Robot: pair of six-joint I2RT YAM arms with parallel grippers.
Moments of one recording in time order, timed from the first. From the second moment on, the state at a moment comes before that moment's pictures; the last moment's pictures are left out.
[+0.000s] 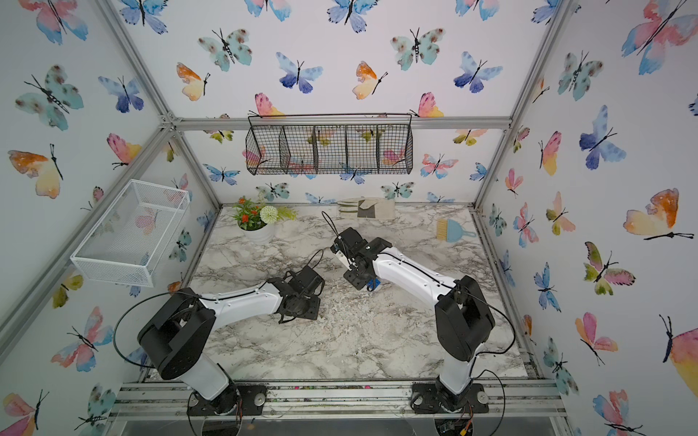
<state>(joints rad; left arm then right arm) -0.76 1.63 0.89 -0.54 -0.12 -0.54 0.78 1.77 1.45 -0.89 0.19 -0.17</state>
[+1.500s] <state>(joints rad) -1.01 1.52 0.84 -0.64 -0.14 -0.98 0.81 1.77 1.41 -0.88 0.09 -0.22</state>
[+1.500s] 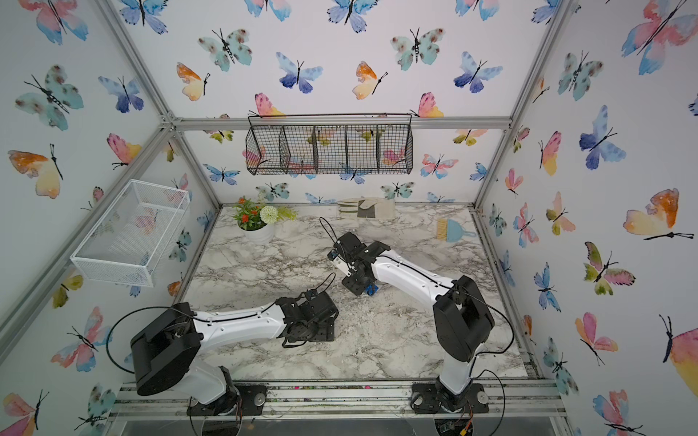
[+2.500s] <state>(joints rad) -0.01 1.20 0.81 -0.71 0.03 -0.49 1.16 1.94 1.49 -0.96 0.01 -0.45</state>
